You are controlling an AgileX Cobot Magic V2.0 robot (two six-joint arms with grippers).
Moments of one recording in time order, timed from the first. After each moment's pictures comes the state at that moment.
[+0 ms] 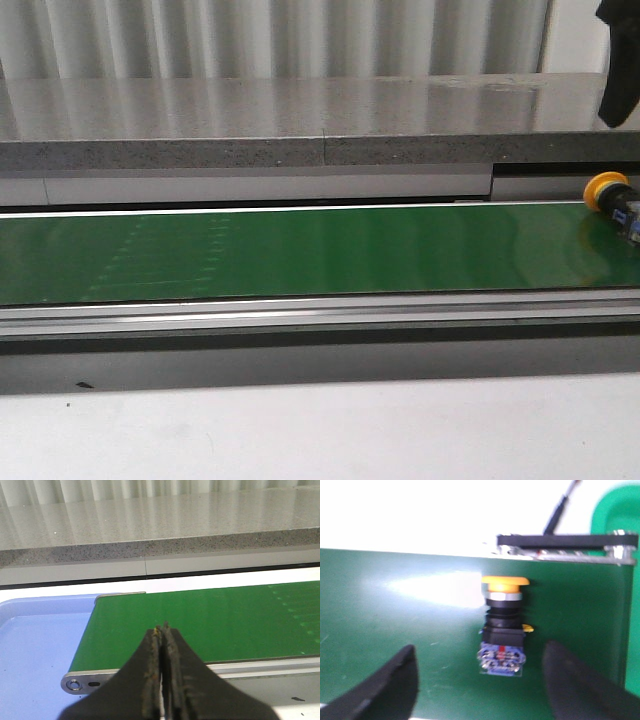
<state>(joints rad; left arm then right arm) -0.01 0.00 0.00 -0.01 0.22 0.06 -0.01 1.57 -1.33 0.21 0.93 -0.14</state>
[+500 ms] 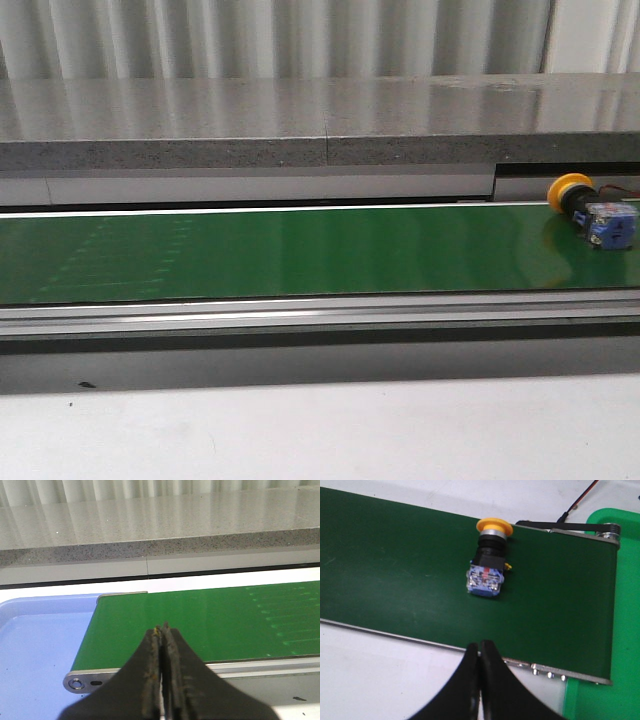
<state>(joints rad) -0.01 0.00 0.00 -0.01 0.22 0.06 0.08 1.03 -0.81 0.14 0.67 -0.16</state>
